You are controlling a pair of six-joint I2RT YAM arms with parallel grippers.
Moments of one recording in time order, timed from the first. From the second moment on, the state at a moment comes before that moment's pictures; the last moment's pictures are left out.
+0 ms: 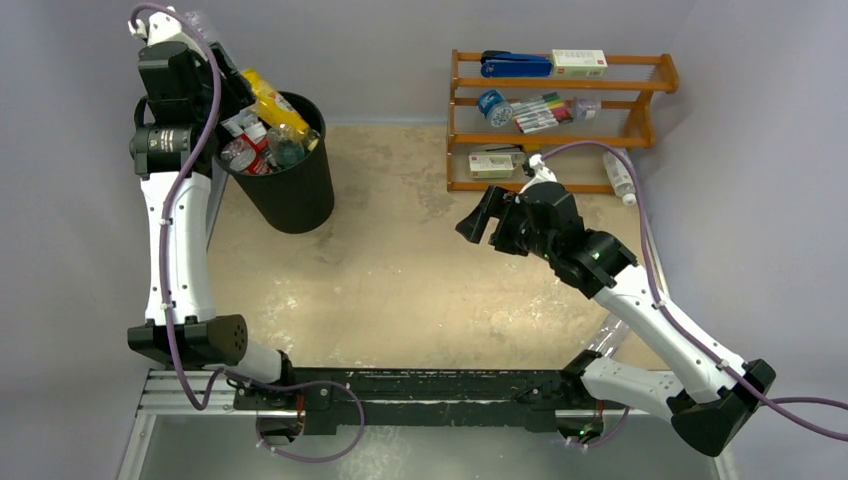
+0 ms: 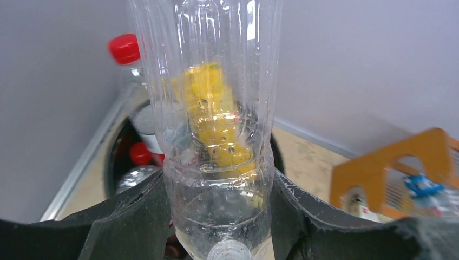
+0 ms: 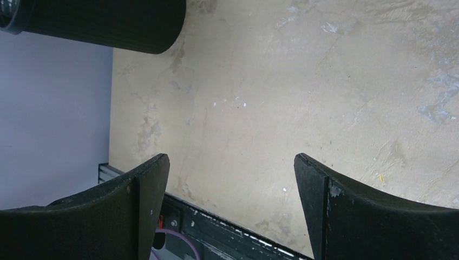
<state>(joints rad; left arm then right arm) 0.08 1.49 1.98 -0.74 -0.06 -0.36 0.66 1.04 1.12 -0.62 0.08 0.79</state>
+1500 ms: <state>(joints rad) -0.09 1.33 1.06 0.23 -0.50 -0.17 0.66 1.05 0.98 -0.55 0.01 0.81</state>
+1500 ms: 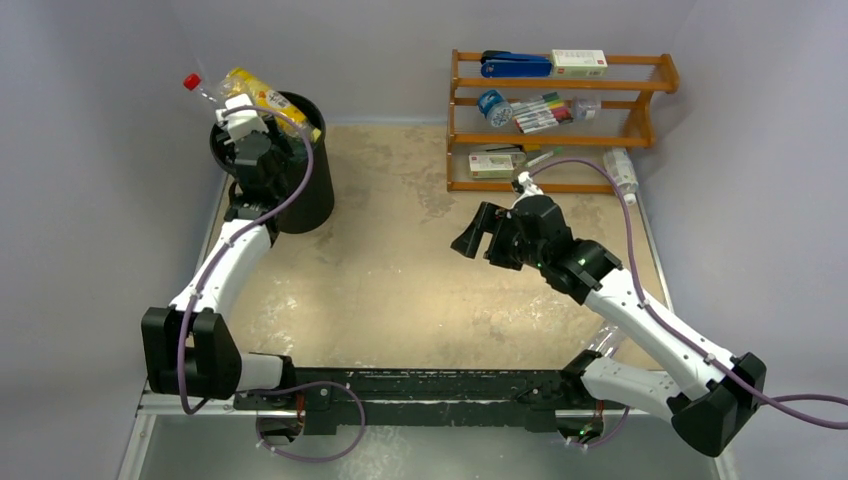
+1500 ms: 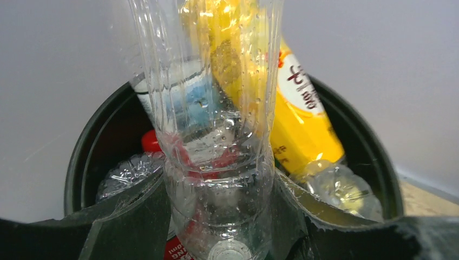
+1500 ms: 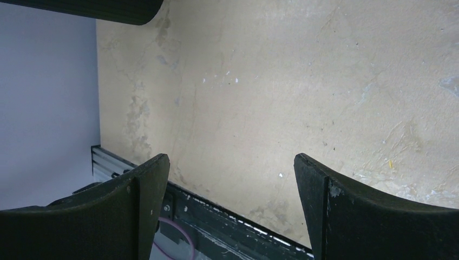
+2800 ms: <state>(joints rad) -0.09 1.27 1.42 -0.20 -0.52 -0.21 0.66 1.00 0.88 -0.51 -0.03 0.84</state>
